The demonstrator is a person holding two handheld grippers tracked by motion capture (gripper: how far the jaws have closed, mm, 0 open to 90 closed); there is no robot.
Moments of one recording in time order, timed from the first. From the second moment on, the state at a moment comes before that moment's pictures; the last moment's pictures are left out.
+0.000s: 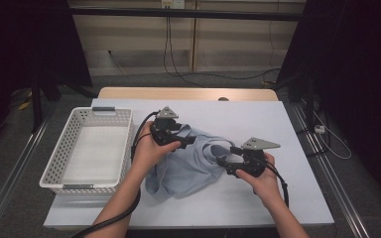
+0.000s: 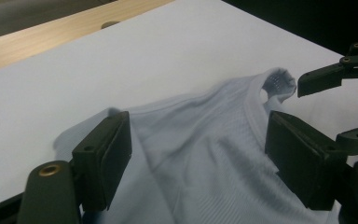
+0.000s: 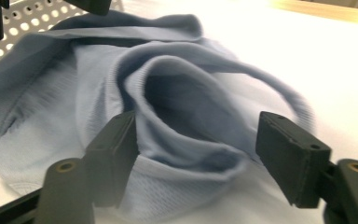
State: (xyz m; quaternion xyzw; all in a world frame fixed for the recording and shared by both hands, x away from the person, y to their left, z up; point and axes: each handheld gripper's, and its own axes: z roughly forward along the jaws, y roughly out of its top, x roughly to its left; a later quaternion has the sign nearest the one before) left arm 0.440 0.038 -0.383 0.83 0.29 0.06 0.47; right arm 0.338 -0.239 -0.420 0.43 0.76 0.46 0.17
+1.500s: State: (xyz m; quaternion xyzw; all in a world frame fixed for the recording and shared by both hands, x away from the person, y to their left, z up) left arm 0.454 0.021 -0.399 0.85 0.32 0.01 0.43; right arm 0.357 -0.216 -0.454 0.43 0.78 0.43 0.13
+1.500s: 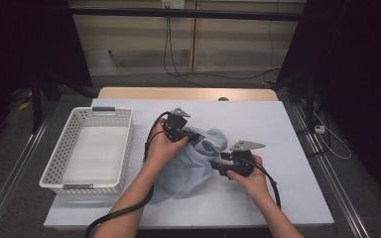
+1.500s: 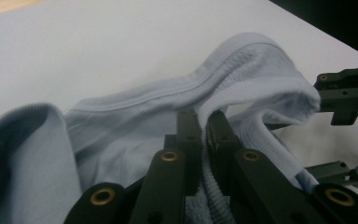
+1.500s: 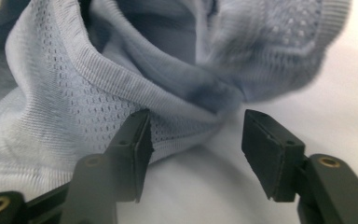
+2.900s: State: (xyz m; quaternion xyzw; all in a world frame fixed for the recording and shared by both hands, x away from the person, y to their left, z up) left arm 0.430 0.087 -0.409 0.83 0.38 0.02 0.41; right arm 0.353 -0.199 -0.441 0.37 0.80 0.46 0.11
